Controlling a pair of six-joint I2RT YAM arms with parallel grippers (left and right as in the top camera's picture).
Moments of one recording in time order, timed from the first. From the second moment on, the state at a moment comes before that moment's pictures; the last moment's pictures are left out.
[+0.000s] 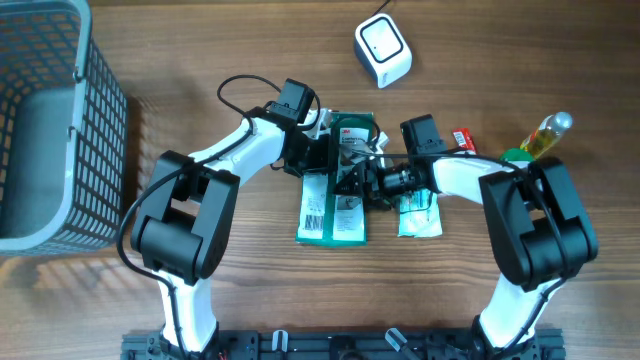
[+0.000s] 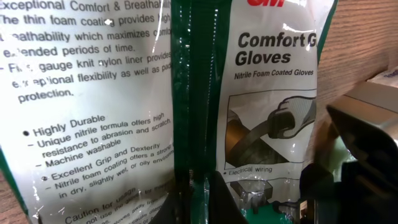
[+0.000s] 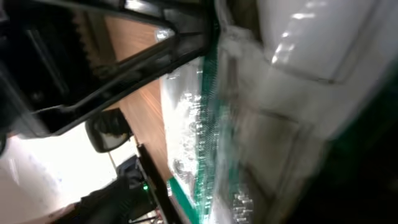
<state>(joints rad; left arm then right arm) -0.41 2.05 1.28 -0.54 0.48 -0.39 0.29 1.96 0.90 -0.21 -1.01 0.48</state>
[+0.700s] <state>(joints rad) -0.41 2.06 1.31 -0.54 0.45 -0.47 0.40 1.92 0.92 -0.15 -0.81 0.77</state>
